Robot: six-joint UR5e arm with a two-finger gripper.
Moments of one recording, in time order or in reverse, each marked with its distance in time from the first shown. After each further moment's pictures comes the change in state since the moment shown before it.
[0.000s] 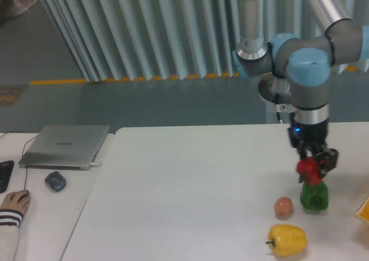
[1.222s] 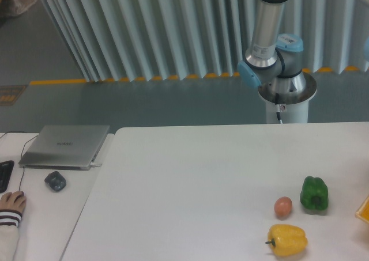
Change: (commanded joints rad) arm 0.385 -0.058 -0.023 0.166 0.095 0.632
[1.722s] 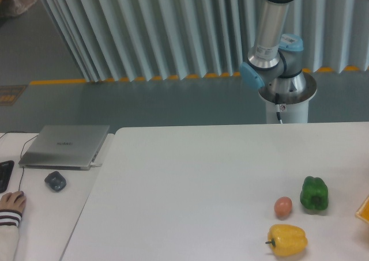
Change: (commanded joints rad) arm 0.005 -0.008 0.008 -0.003 -0.003 0.030
